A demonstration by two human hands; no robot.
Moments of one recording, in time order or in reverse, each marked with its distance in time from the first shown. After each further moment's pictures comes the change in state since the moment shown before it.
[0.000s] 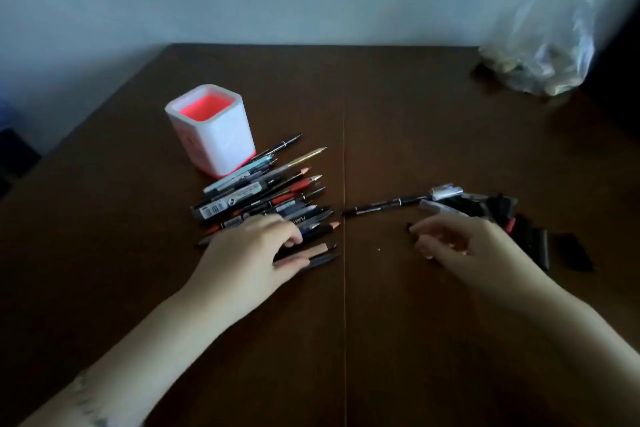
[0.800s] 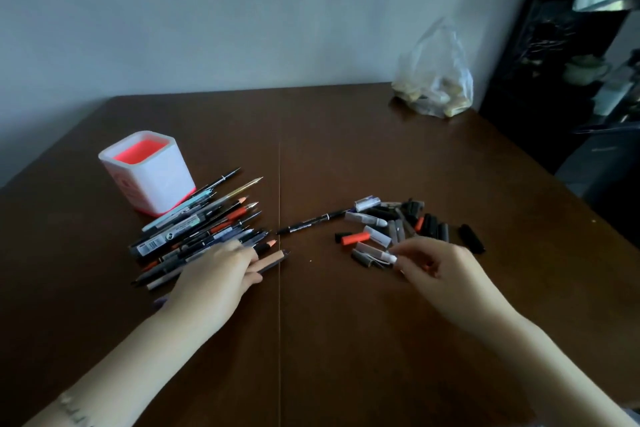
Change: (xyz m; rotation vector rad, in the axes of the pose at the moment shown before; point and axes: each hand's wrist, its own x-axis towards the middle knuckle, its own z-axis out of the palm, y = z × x) left_hand 0.017 0.035 0.018 0.141 -0.168 -0.137; right_hand -0.061 0.028 -0.016 0.009 0.269 0.039
